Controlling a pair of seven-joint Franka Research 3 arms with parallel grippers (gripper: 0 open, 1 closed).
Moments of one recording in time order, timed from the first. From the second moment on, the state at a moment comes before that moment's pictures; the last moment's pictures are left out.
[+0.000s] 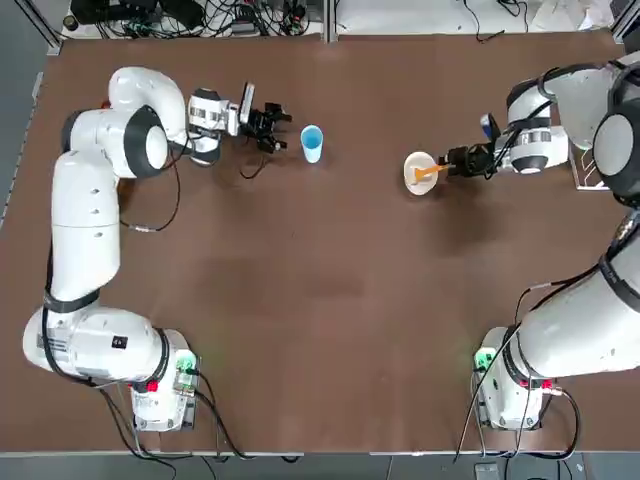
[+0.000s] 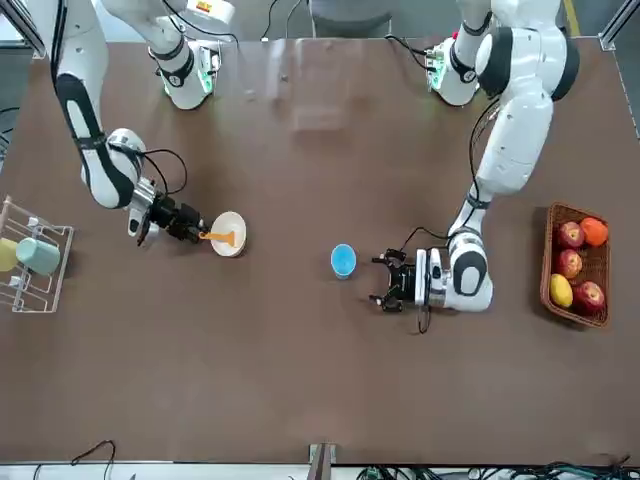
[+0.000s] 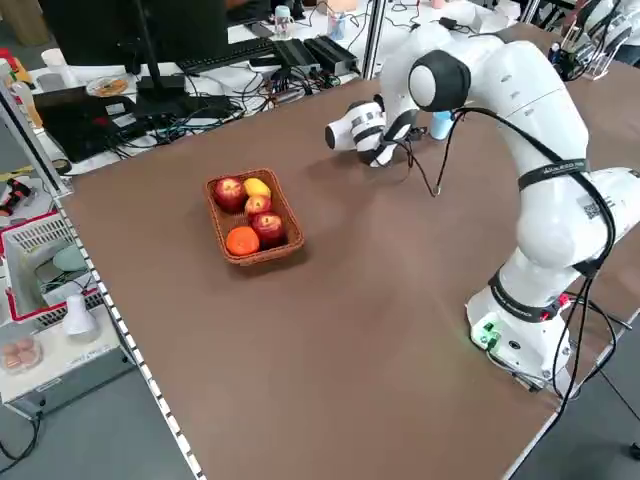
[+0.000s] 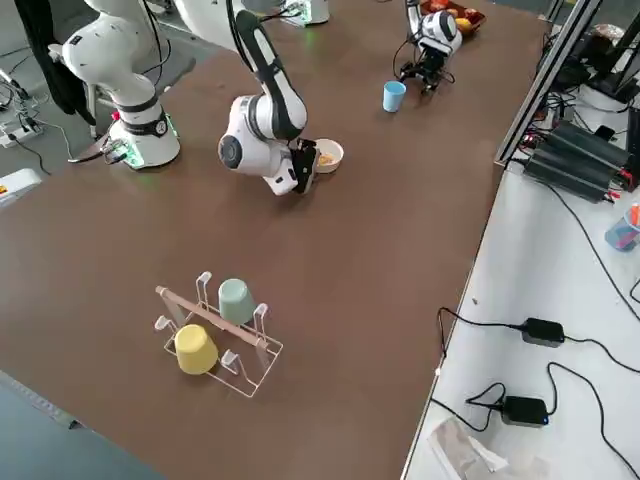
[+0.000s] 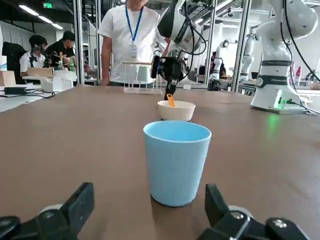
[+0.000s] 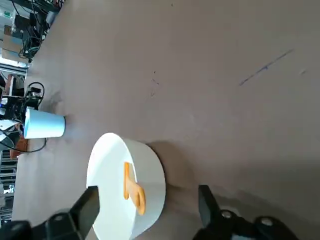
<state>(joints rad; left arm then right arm) -0.13 1.02 -0.10 -1.52 -1.48 1.74 2.48 0.06 0.32 -0.08 -2.44 1.53 2.28 -1.33</state>
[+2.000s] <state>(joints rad) -0.23 1.06 -0.10 -1.52 -1.55 1.77 2.49 0.07 0.32 -0.08 -2.44 1.54 2.27 -1.38</state>
